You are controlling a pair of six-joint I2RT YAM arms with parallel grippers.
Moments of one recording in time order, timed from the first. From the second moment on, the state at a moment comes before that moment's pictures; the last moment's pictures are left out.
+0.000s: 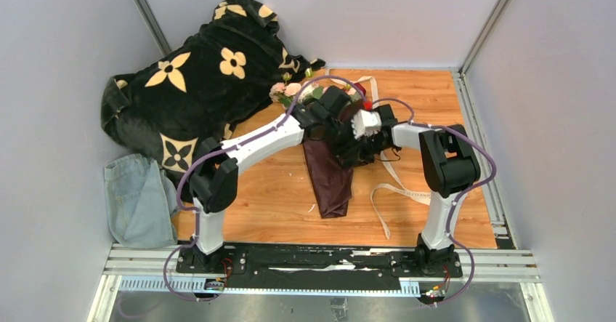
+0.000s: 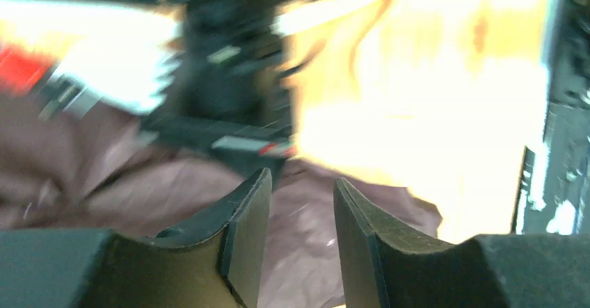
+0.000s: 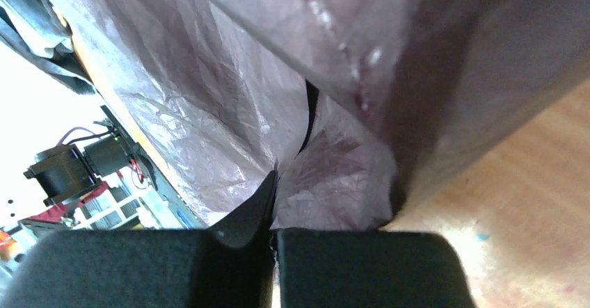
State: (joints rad) left arm -0.77 1.96 1.65 -0.53 0.48 0.32; right arm 0.27 1.90 1.04 -0.31 -0.75 0.36
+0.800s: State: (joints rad) left arm -1.13 2.19 1.62 -0.47 0.51 1.26; right arm 0.25 2.06 1.28 -0.56 -0.83 0.07
